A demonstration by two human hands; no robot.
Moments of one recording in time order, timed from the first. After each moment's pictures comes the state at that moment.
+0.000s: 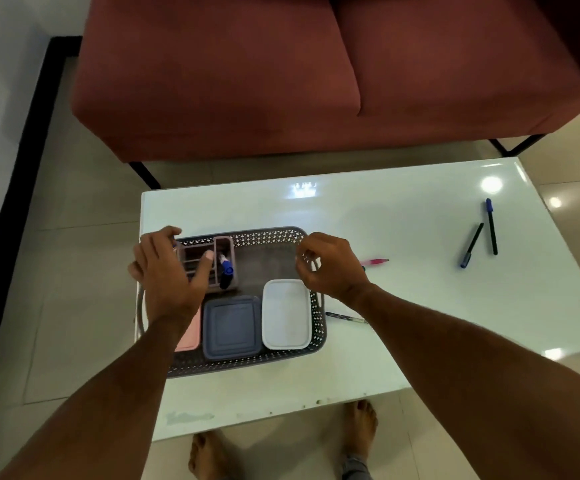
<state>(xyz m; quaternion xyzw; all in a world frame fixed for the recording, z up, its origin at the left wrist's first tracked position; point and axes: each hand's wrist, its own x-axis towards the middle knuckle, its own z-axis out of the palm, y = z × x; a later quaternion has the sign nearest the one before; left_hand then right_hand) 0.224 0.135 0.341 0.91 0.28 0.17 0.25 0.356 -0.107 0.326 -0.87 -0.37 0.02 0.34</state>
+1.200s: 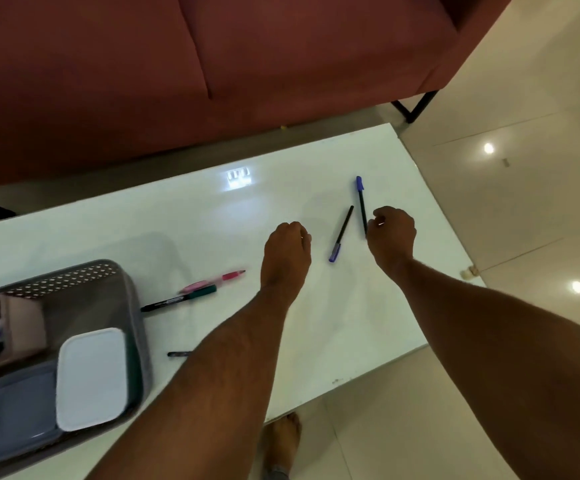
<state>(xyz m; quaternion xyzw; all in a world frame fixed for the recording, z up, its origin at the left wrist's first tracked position) 0.462 -0.278 0.272 0.93 0.09 0.01 0.36 0.522 -0.464 0.282 -0.94 0.17 0.01 0.29</state>
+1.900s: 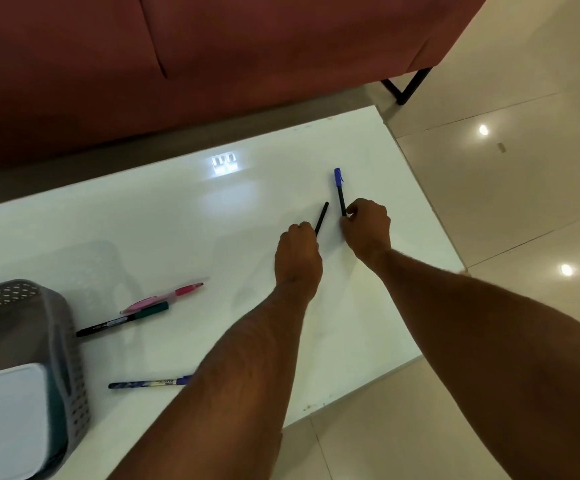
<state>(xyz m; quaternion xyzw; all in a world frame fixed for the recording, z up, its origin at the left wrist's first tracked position) 0.507 -0.365 0.223 0.94 0.09 -0.07 0.32 0.573 -0.489 0.236 -0.95 0.14 0.10 0.27</state>
